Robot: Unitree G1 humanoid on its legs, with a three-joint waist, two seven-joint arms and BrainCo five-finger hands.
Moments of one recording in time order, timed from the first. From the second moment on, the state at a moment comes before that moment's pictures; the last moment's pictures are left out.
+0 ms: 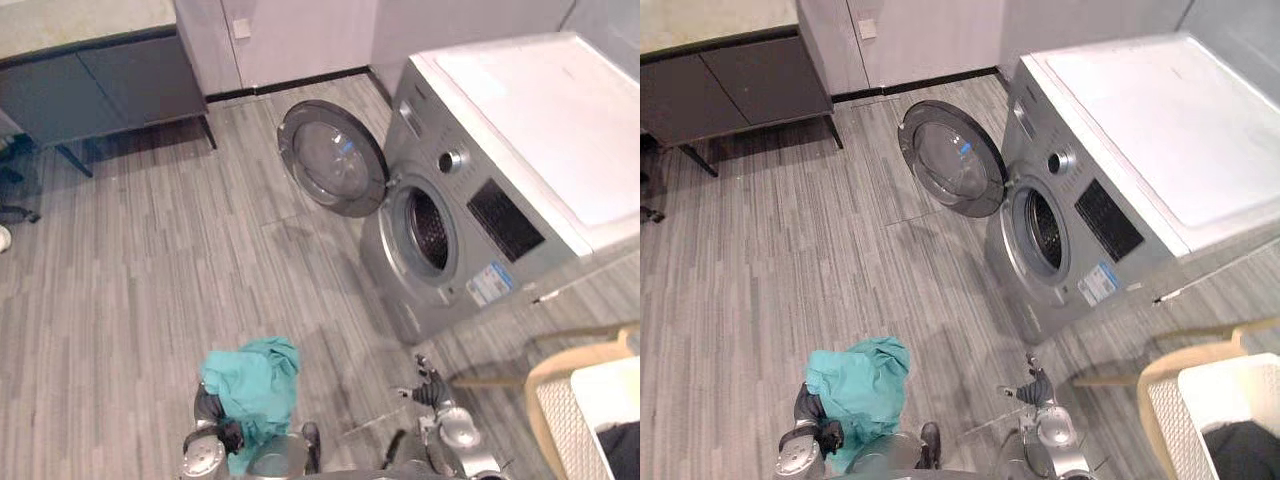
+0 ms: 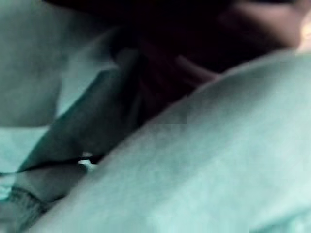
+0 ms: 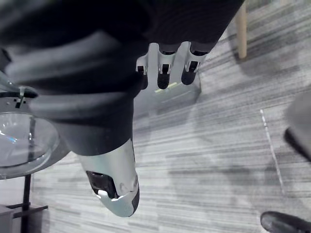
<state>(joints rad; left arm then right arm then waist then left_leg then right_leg) 0.20 0.12 0.04 0.57 -0.14 -0.24 0.22 0.04 -0.09 0.04 0.77 -0.07 -0.14 -0.09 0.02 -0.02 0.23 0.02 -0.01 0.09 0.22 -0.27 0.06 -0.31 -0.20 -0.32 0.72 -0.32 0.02</state>
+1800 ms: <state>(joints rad) -0.07 0.10 -0.01 0.55 -0.13 -0.22 0.22 -0.05 -0.17 0.06 0.82 -0.04 -0.15 -0.16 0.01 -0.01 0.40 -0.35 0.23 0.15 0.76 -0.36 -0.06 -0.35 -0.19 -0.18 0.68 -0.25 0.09</state>
